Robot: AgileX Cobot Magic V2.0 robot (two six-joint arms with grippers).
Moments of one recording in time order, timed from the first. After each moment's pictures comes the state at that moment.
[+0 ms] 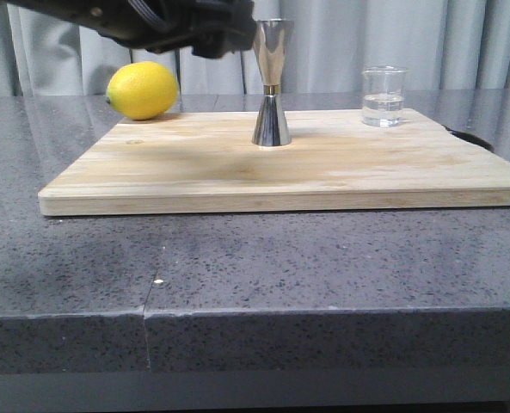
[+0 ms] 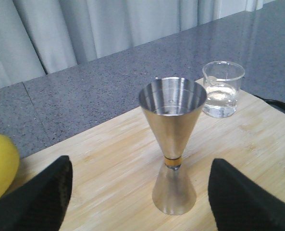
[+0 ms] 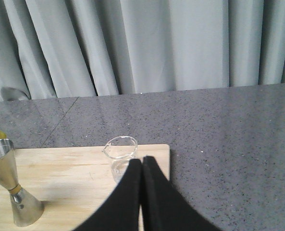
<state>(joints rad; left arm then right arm) -0.73 1.58 -0.95 -0.40 -0.34 0.39 0.10 0.91 -0.65 -0.18 -0.07 0.30</state>
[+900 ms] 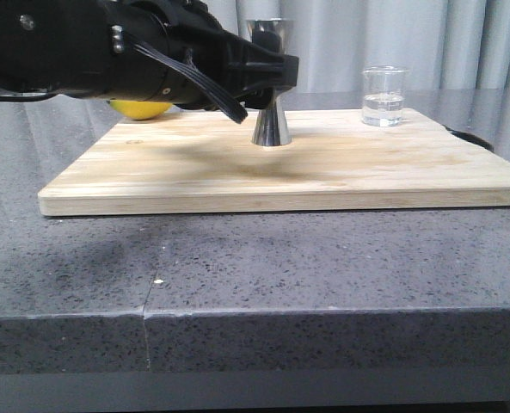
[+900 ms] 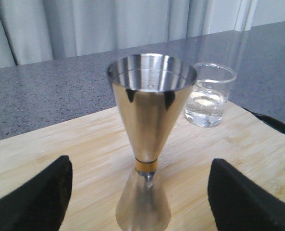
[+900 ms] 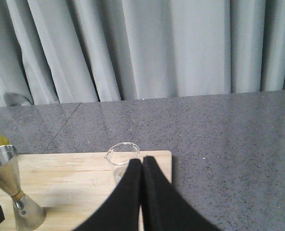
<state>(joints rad) -0.75 1.77 -0.96 -0.21 -0.59 0.06 0.10 0.91 -0.65 -0.18 -0.09 0.30</state>
